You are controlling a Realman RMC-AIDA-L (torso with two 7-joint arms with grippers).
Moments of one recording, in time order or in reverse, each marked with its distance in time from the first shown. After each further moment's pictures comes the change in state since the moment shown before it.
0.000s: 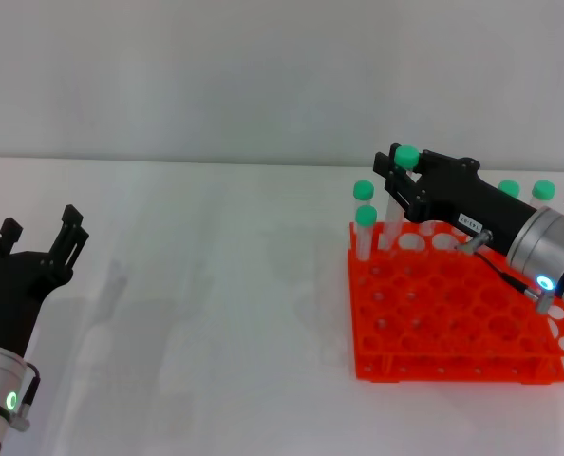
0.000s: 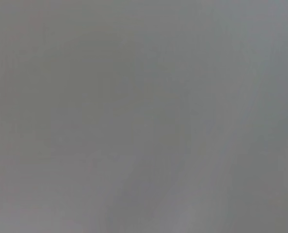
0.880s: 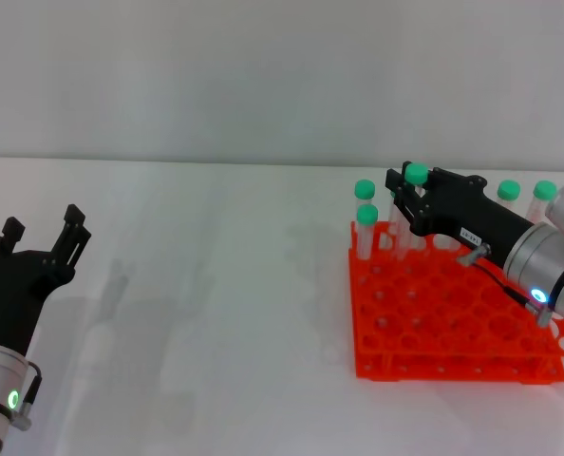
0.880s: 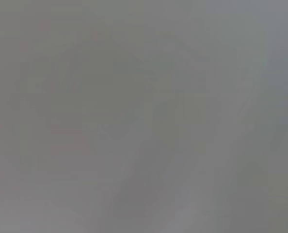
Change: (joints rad) left arm -0.004 0.000 0.000 -0.002 0.002 -0.005 0.000; right arm 0.006 0.000 -0.185 0.022 0.288 0.105 -0.145
